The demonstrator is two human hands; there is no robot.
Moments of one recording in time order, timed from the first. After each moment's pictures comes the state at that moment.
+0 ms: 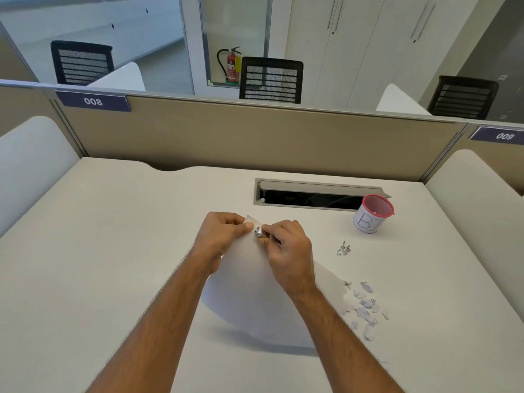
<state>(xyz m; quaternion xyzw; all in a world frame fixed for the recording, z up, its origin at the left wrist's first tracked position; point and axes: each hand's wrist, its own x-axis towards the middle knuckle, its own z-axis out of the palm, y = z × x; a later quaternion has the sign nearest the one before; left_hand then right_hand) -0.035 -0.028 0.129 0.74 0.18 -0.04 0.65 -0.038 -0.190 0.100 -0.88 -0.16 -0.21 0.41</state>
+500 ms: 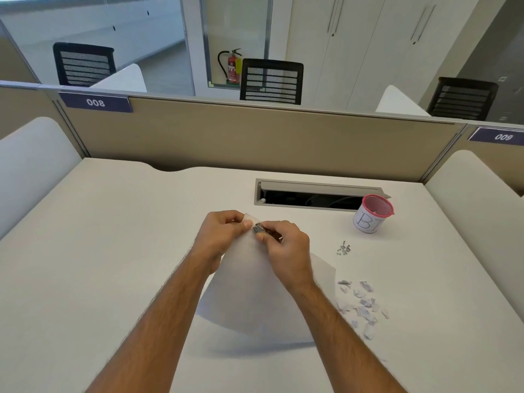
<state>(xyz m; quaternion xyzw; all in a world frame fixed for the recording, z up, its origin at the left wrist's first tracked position) -0.040 -0.029 0.133 0.73 0.16 -0.03 0.67 -0.040 -0.187 0.111 -0.85 -0.10 -0.10 0.51</state>
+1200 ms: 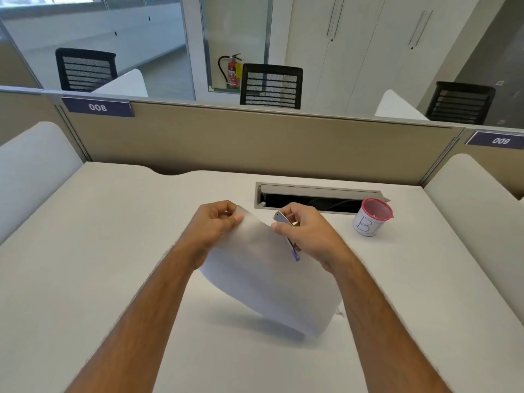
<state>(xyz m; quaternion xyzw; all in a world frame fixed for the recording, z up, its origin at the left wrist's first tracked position) -0.045 -0.007 0.156 0.77 0.09 -0.01 0.64 -0.015 -0.221 0.178 -0.85 -0.08 0.14 0.50</state>
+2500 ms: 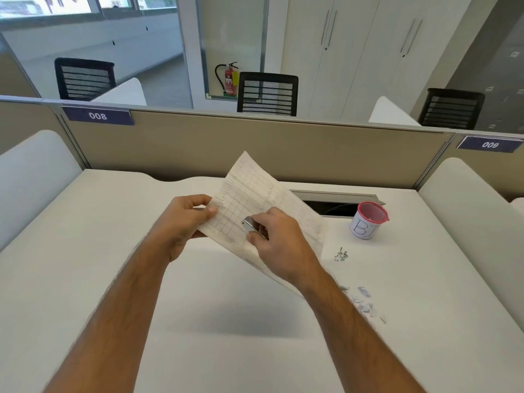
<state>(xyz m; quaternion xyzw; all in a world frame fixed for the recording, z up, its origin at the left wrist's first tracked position) -0.048 0.026 0.188 0.74 0.16 -0.02 0.65 -0.059 -0.177 0.203 -0.92 -0.20 0.00 0.33</state>
